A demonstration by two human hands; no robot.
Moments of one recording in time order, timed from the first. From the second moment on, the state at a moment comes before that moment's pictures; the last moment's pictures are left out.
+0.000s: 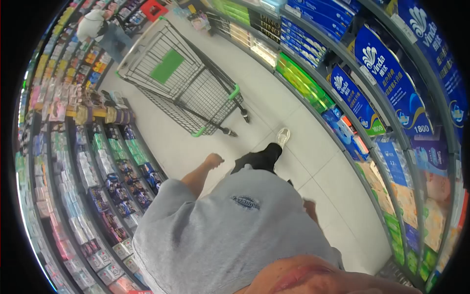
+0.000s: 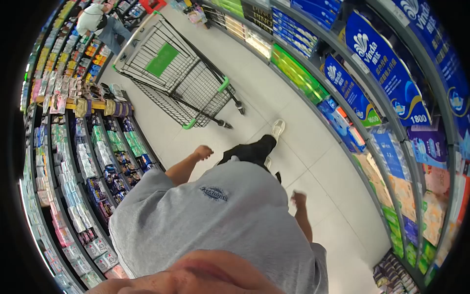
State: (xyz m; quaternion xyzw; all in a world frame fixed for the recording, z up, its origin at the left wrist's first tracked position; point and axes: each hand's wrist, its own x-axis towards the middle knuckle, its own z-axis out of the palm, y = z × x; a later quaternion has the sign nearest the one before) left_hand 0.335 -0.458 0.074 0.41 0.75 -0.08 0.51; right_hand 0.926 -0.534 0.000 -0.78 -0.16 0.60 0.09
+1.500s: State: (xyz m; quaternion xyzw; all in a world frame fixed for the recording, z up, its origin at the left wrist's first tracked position) left_hand 0.278 -0.399 0.131 0.68 0.68 -0.13 0.24; right_hand 0.690 -0.855 0.095 -0.81 0.11 0.51 0.25
